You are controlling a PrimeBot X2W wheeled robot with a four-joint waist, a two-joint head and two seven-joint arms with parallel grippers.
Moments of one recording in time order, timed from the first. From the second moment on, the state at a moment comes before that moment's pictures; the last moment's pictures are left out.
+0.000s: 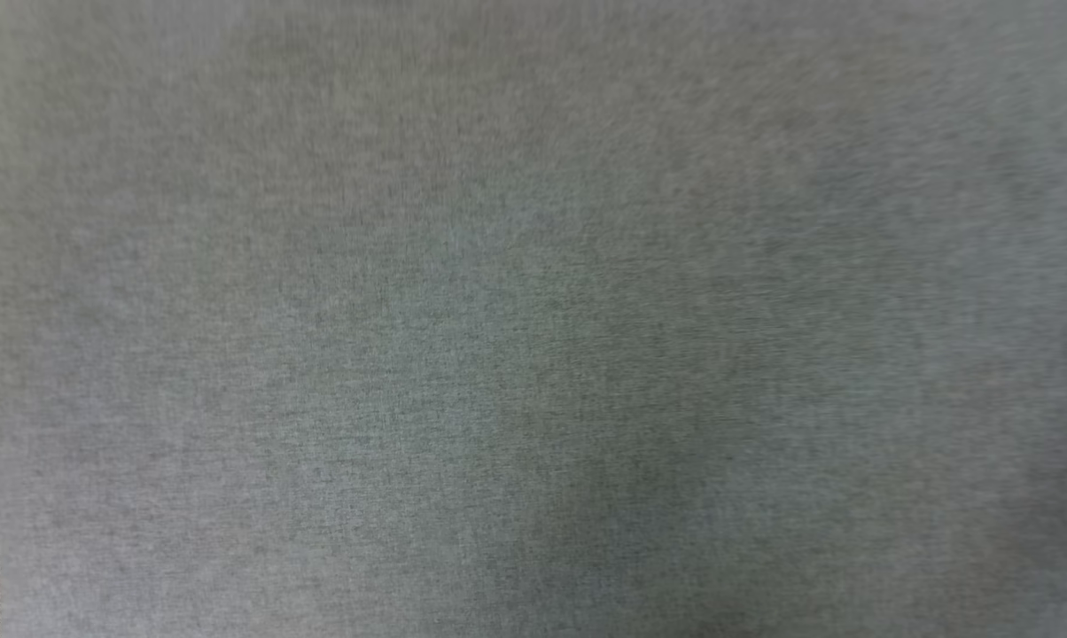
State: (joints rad) left arm -1.49 0.79 -0.26 0.28 -0.59 -0.06 -0.05; right arm -1.56 -0.49 0.06 0.39 0.31 0.13 0.29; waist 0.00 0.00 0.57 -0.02
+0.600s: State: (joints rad) left arm -1.35 0.59 -0.38 0.56 -0.61 -0.12 -0.26; right arm -1.42 -0.45 0.14 0.61 0.33 0.13 0.12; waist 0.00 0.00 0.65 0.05
